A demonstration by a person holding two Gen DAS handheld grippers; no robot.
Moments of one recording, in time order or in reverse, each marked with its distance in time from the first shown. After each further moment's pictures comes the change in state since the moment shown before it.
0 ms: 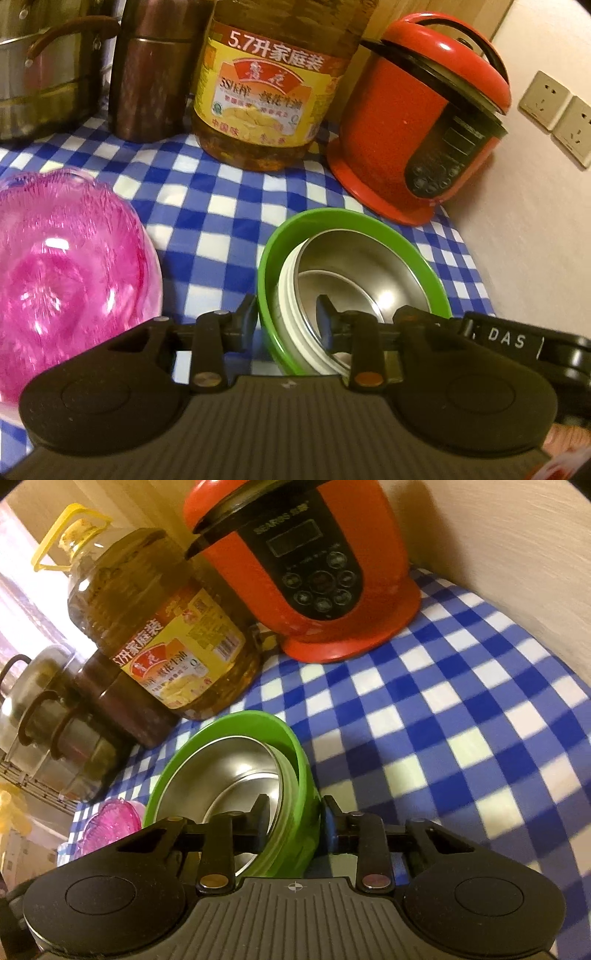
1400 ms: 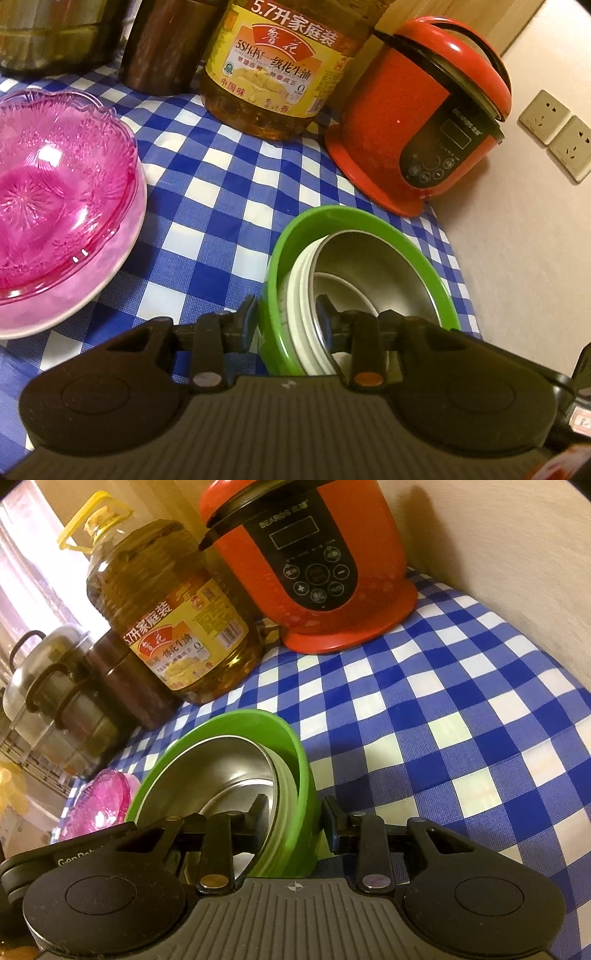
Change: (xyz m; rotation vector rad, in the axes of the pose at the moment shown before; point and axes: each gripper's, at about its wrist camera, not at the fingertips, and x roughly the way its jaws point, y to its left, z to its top) left arm 0.006 -0.001 -0.034 -0.133 -0.012 -0.051; right arm -0.007 -0.017 -0.029 -0.097 -0.044 0.023
